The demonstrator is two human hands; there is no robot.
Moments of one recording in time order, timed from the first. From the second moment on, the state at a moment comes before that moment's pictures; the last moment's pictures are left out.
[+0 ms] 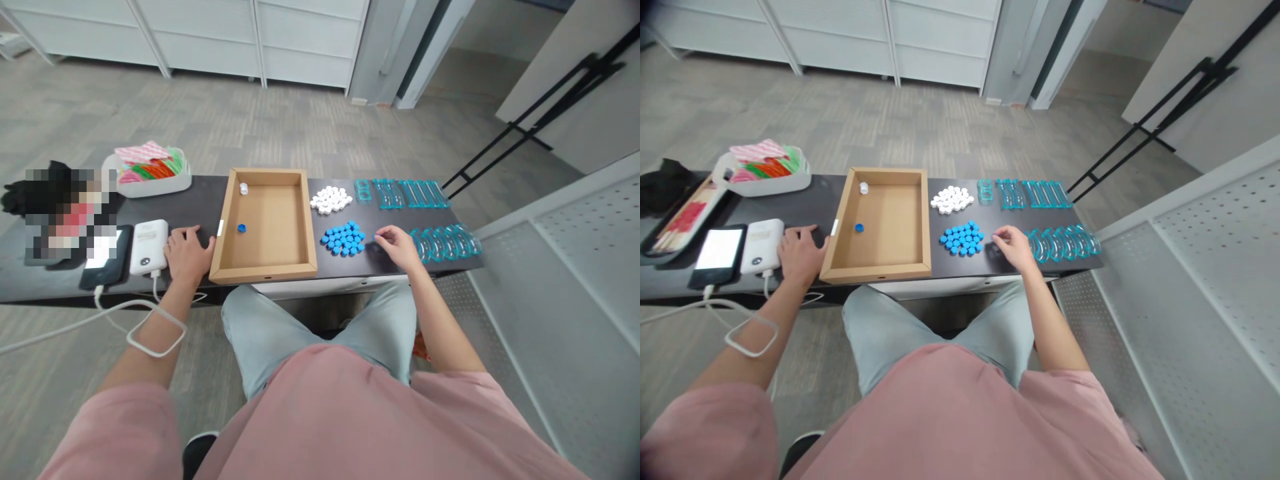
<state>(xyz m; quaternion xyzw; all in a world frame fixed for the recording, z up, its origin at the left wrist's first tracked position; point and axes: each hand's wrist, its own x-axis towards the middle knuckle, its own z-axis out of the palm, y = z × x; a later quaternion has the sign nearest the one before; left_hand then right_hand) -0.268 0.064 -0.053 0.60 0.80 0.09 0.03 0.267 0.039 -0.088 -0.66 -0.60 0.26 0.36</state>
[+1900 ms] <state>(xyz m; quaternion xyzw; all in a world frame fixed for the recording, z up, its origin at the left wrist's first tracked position) -0.252 0.063 -0.037 0.57 0.81 0.07 0.08 0.305 -0.036 -0.118 -0.80 -0.58 0.02 0.16</state>
